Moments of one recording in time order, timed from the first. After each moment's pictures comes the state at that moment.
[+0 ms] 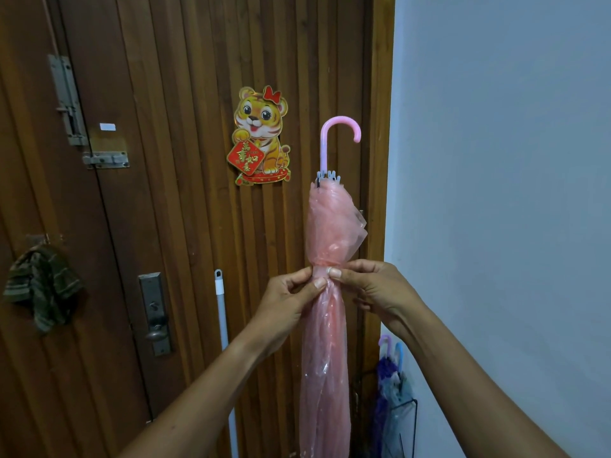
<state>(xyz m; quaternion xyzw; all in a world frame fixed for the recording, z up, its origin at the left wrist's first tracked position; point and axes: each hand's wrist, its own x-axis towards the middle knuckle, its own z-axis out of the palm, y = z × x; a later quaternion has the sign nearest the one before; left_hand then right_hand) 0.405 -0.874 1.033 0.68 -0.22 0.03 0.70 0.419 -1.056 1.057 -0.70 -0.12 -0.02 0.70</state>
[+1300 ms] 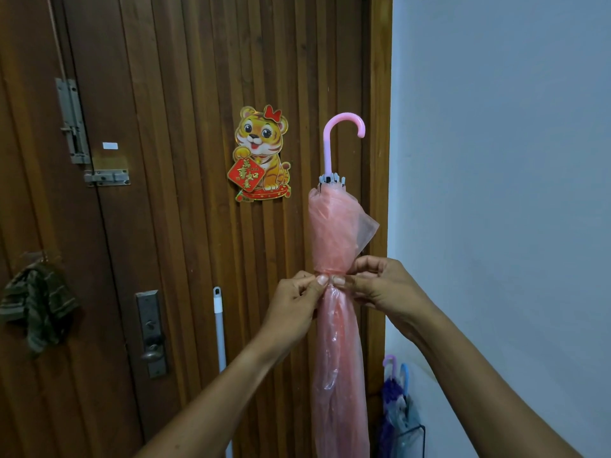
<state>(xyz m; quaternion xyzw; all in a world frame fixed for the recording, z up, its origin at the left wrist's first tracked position) 0.423 -0.893 1.045 0.73 -0.22 0.15 0.63 0.438 -1.070 1.075 -0.72 -0.19 -0.06 0.66</state>
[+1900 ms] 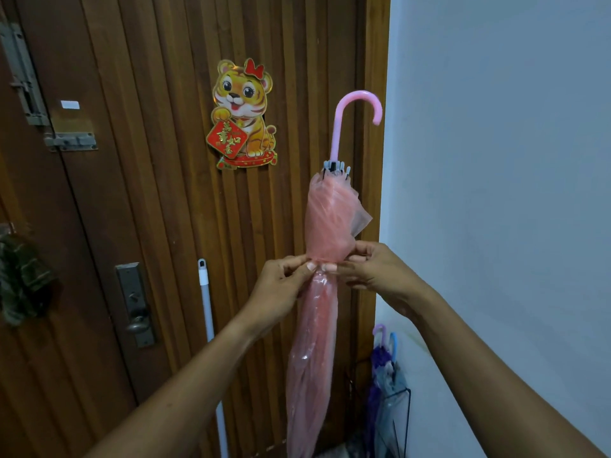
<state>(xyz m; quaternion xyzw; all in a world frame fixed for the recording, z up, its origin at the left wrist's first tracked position) 0.456 -0.906 1.022 0.74 -0.20 0.09 0.64 0.474 -1.099 1.050 -0.77 -0.18 0.00 0.62</state>
